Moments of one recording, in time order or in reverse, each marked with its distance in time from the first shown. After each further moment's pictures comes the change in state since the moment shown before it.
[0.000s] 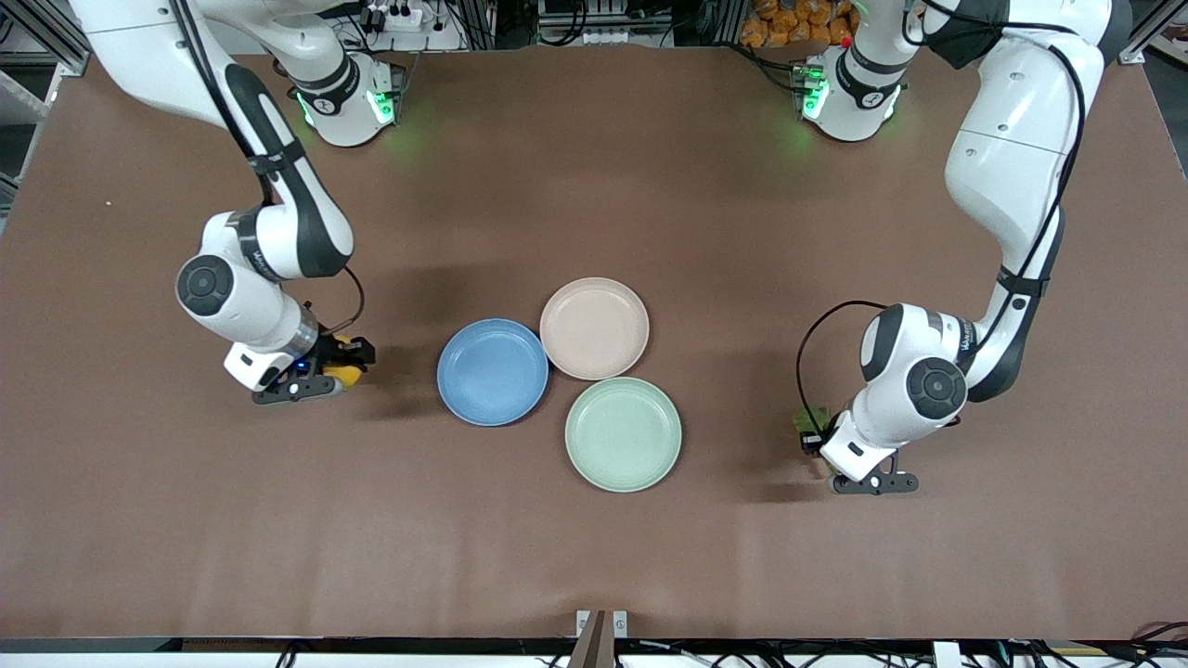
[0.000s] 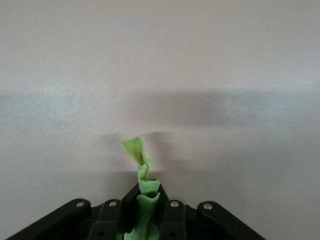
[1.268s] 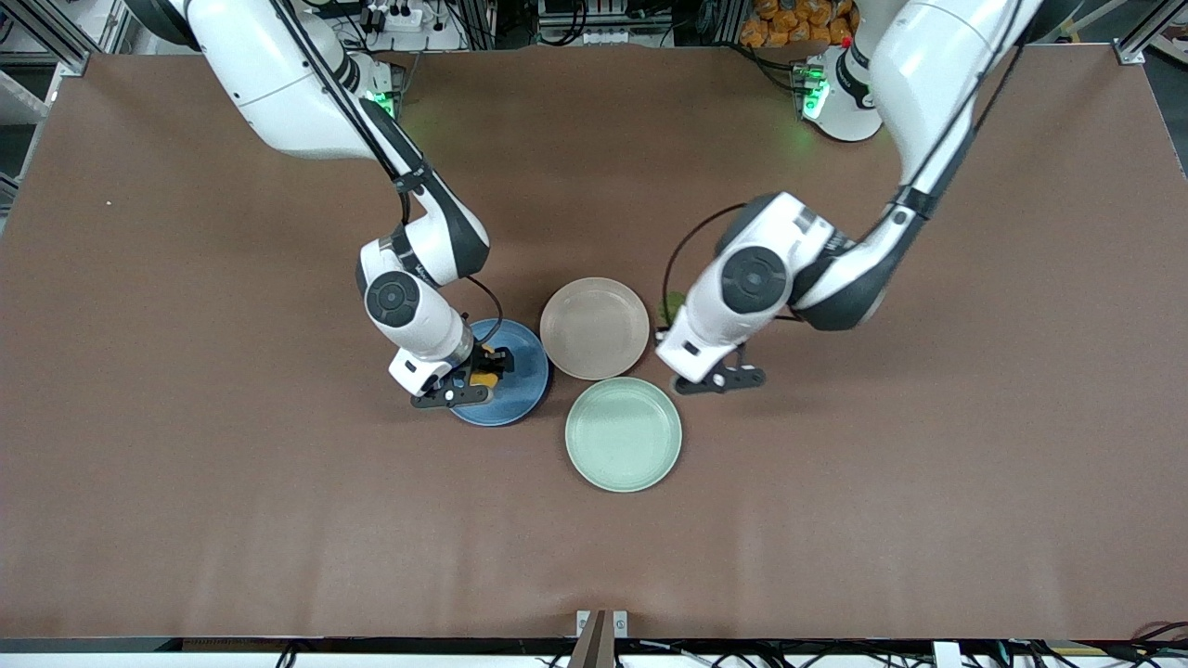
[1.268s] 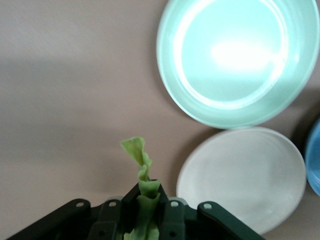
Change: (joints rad) left arm -0.179 -0.152 -0.282 -0.014 0.000 -0.359 -0.518; right arm 0.231 0.275 0.073 0.237 -0.037 0.065 0.408
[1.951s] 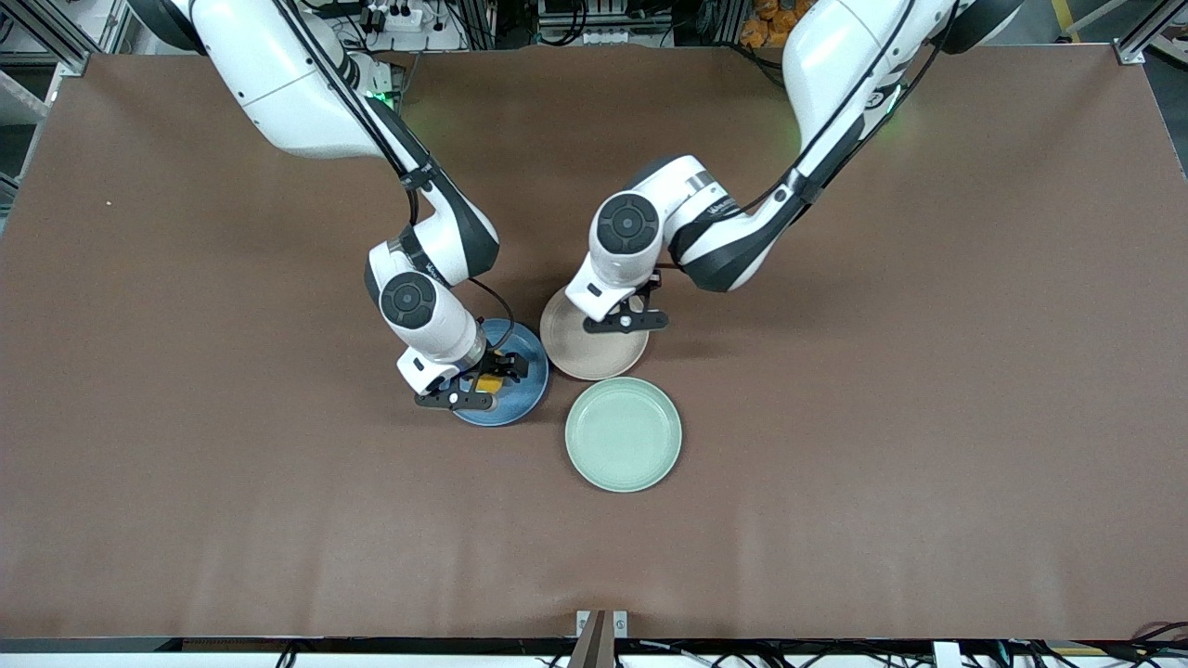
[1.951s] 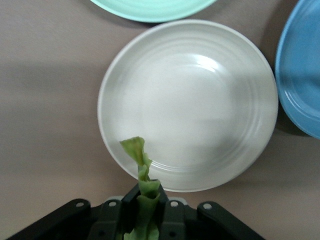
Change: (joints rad) left arm -0.201 0.068 0.016 -0.006 0.000 0.045 -0.148; right arm -0.003 0.004 0.021 0.095 -0.027 -0.114 0.192
